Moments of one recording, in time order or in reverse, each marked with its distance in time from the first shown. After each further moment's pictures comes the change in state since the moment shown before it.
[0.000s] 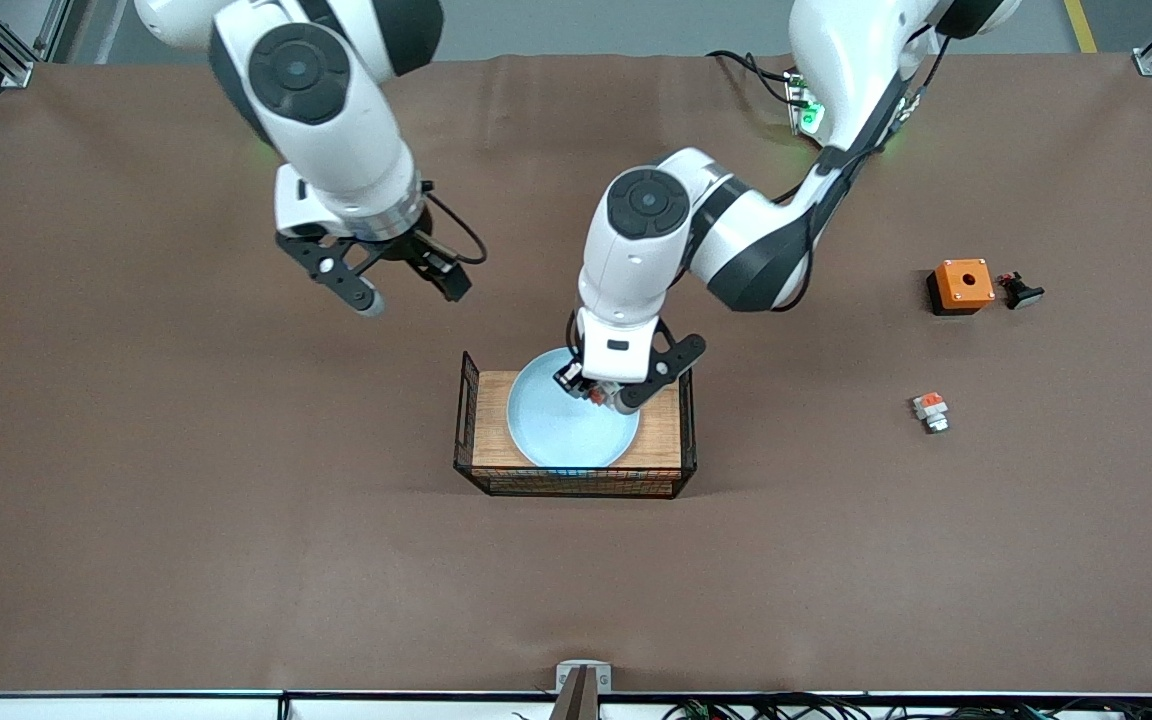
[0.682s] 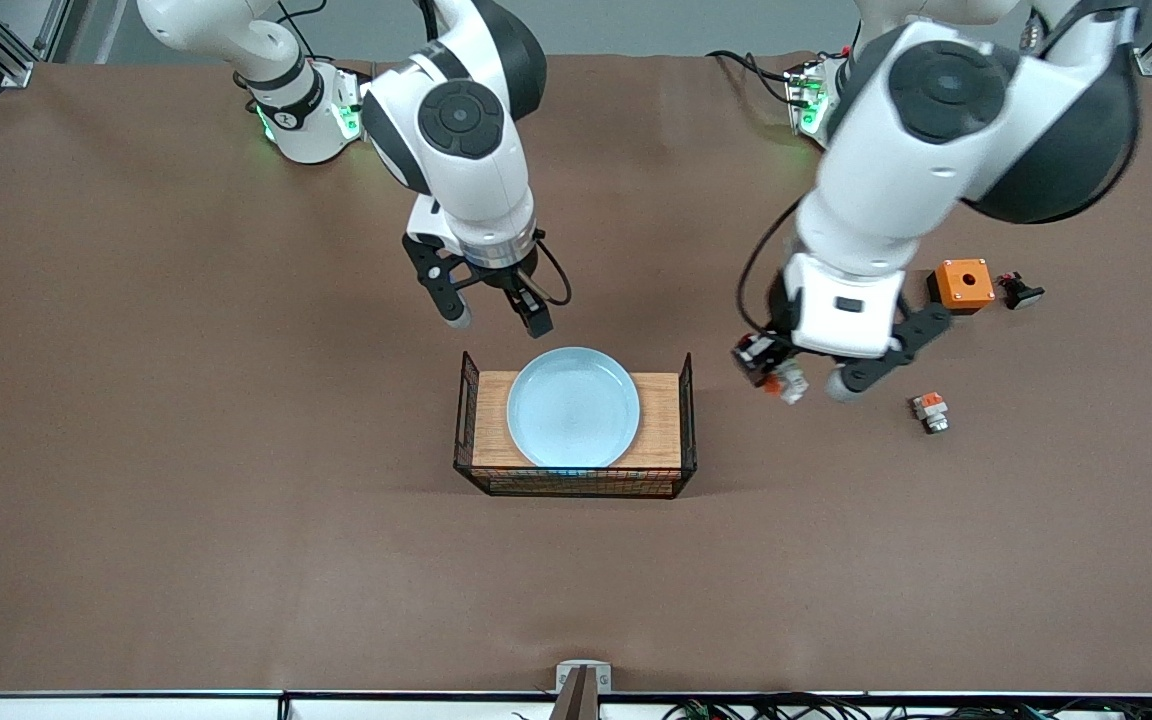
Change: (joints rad) left arm 0.252 -0.240 0.001 -0.001 -0.056 -0.315 0.430; right arm 0.095 0.157 0.000 -0.002 -0.001 0.247 0.418
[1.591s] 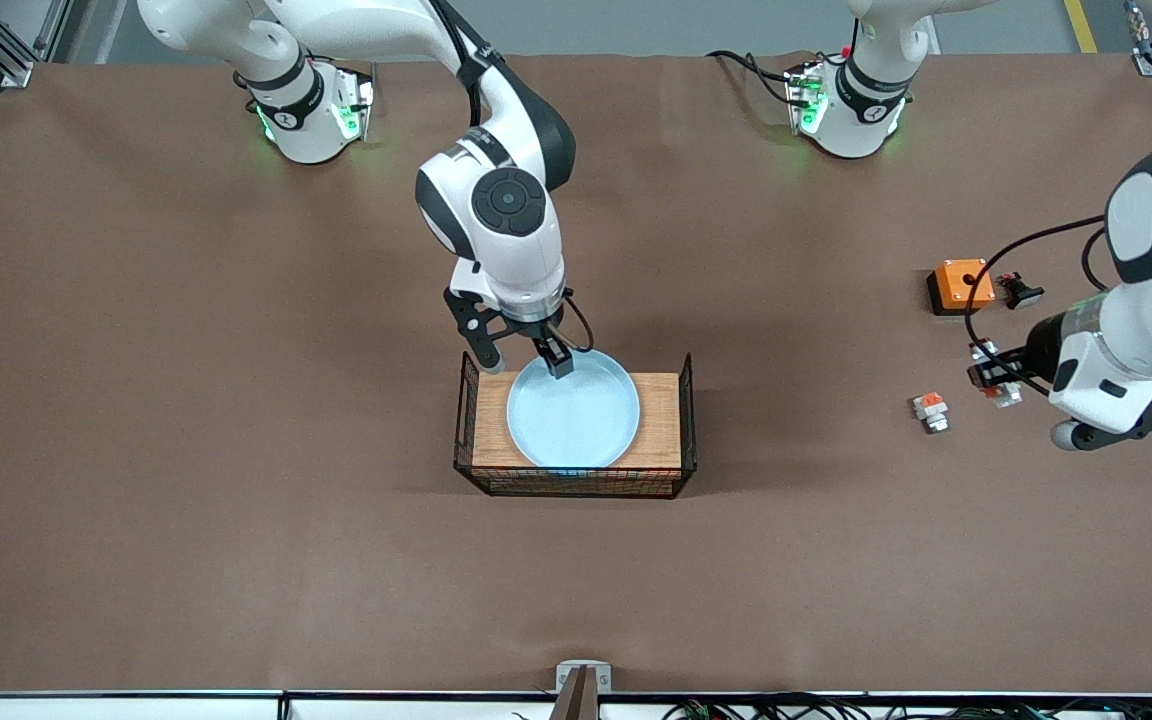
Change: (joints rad) left arm 0.454 -0.054 0.001 -0.329 -0.028 0.021 0.740; right arm 0.005 0.168 -0.001 0.028 -0.001 0.152 0.004
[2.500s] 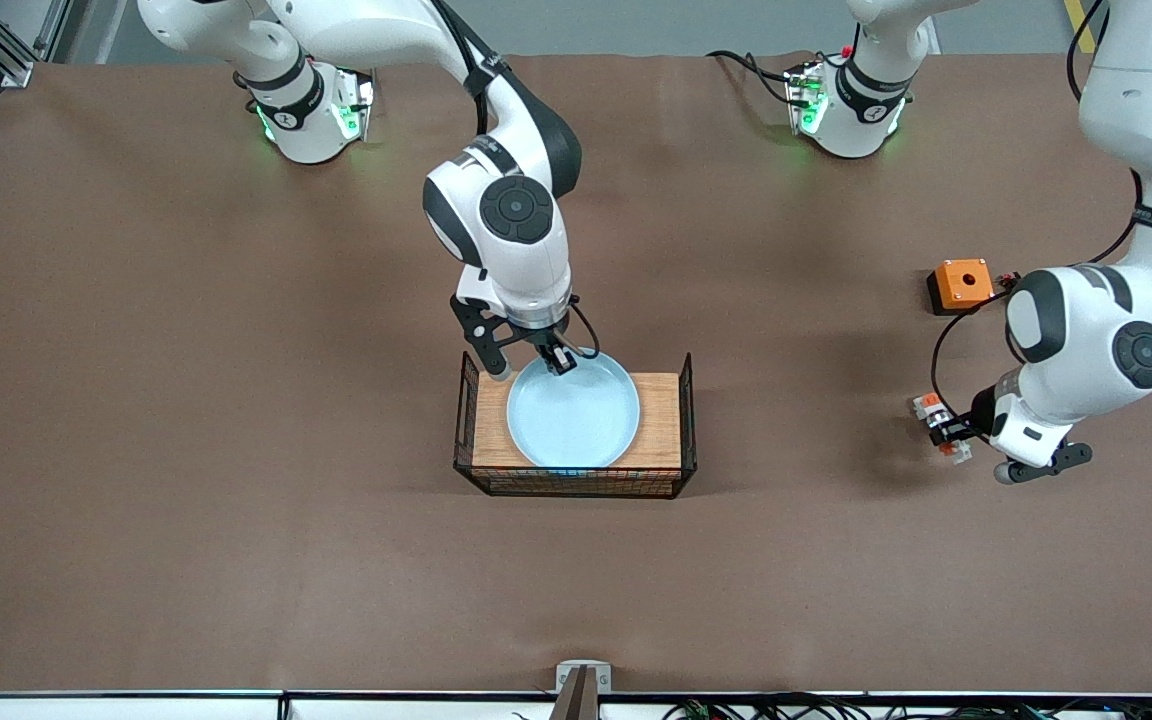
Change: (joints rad) left arm 0.109 0.243 0.003 -0.313 0.000 0.731 0.065; right arm 0.001 0.025 -0.003 0.033 -0.001 0.001 -0.001
